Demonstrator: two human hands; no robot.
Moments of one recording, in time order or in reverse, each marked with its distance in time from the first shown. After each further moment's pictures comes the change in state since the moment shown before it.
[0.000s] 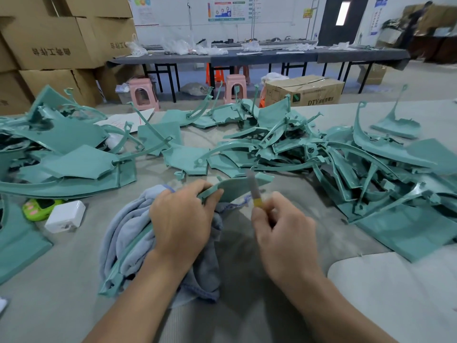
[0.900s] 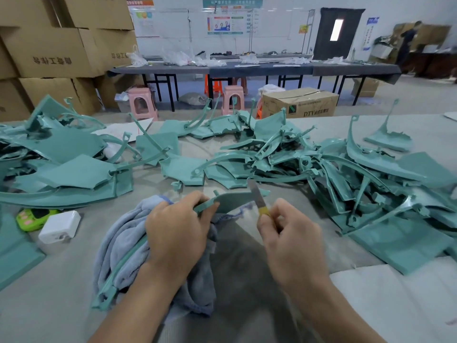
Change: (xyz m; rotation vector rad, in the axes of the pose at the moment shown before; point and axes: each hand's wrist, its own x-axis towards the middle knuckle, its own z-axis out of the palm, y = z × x) left_hand 0.001 -0.001 -0.003 0.019 0.010 0.072; right_hand 0.009 0.006 -0.014 0.004 -0.037 0.041
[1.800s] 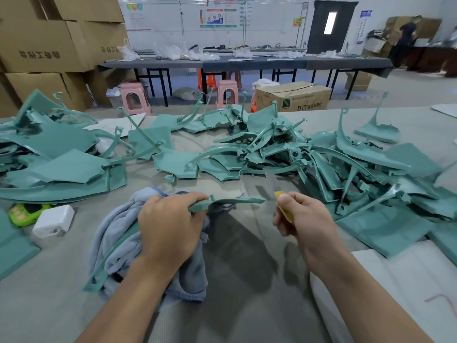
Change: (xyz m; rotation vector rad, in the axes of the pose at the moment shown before) left_hand -0.010 0.001 -0.004 -0.002 0.056 0.099; right_hand 0.024 0.032 -0.029 0.614 -0.122 0.515
